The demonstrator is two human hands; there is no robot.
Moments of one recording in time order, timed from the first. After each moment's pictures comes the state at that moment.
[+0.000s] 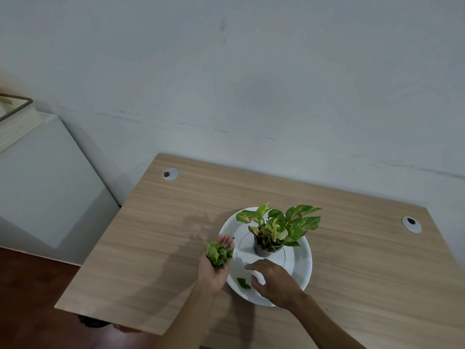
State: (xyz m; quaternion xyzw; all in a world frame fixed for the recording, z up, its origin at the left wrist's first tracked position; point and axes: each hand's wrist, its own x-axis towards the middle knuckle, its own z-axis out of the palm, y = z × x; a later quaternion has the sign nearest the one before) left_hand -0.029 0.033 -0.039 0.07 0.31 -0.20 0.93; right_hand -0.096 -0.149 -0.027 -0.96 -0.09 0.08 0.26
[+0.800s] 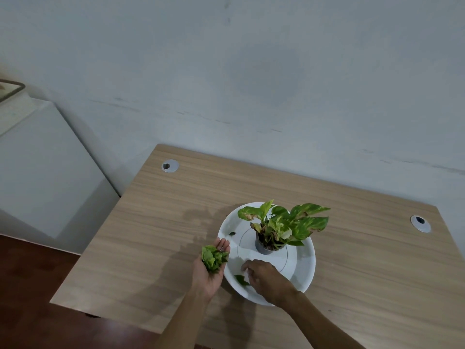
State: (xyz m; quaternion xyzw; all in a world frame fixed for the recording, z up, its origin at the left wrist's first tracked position) left_hand -0.033 0.045 -0.057 0.12 0.34 -0.19 0.91; right_hand -0.077 -0.139 -0.063 -0.95 -0.10 0.15 0.25
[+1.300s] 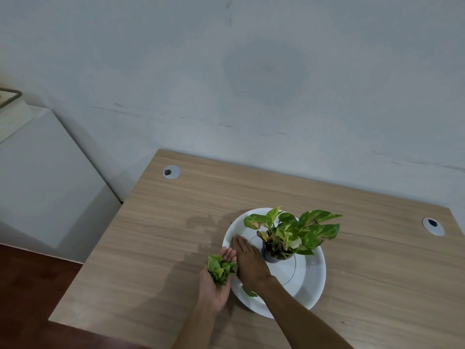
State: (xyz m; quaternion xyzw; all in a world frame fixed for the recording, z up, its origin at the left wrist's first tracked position) left_hand -0.030 0.041 -0.060 0.15 0.33 -0.20 0.91; right_hand -0.011 -0.087 -0.089 -0.98 -0.06 0.13 0.15
